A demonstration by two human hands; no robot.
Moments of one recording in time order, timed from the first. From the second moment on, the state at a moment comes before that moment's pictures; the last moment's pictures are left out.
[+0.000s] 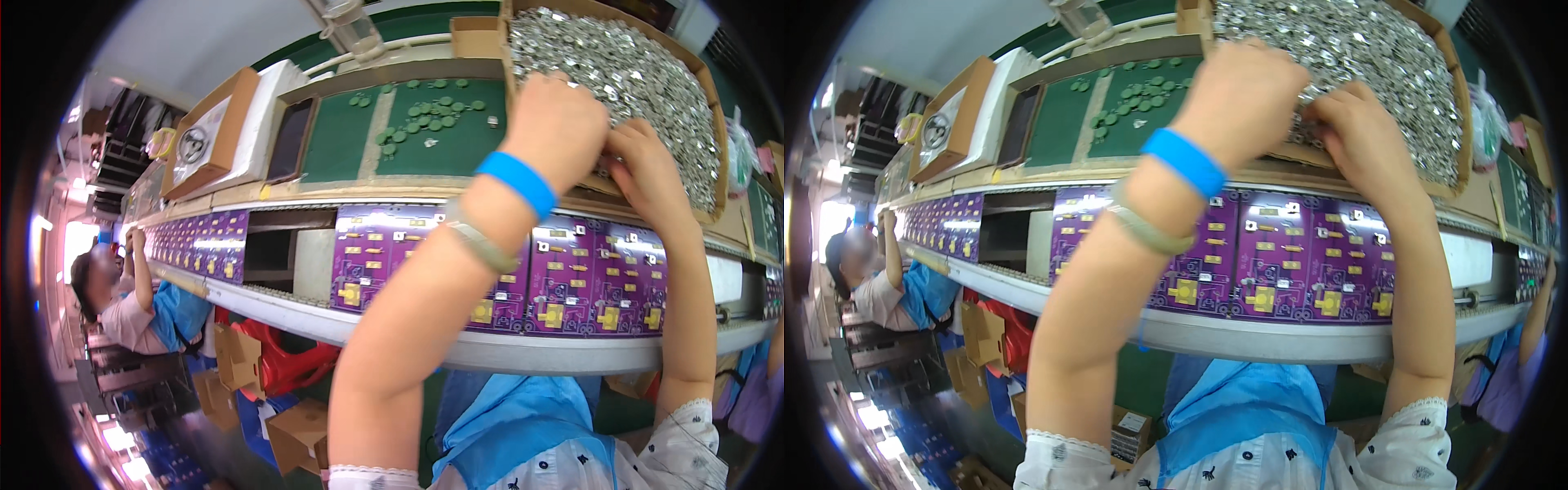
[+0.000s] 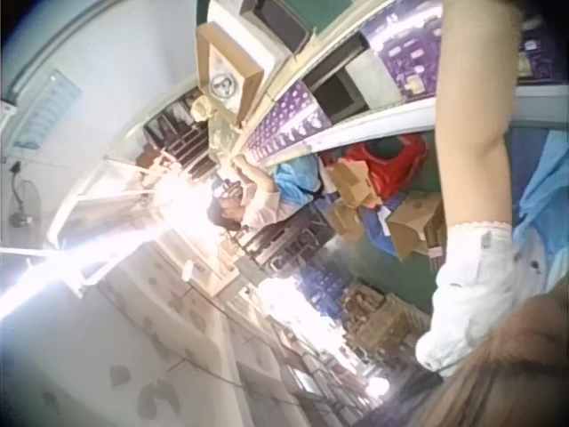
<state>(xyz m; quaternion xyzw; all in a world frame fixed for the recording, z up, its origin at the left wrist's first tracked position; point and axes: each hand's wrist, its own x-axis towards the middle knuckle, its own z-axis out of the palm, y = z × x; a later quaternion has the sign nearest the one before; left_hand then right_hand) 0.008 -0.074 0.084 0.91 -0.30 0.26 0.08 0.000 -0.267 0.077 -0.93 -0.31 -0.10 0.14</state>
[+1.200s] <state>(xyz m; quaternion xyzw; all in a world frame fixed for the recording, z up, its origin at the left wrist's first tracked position) -0.130 0.158 0.085 0.87 0.04 0.05 0.49 -0.037 -0.199 0.096 -0.83 -0.34 -0.19 0.39</state>
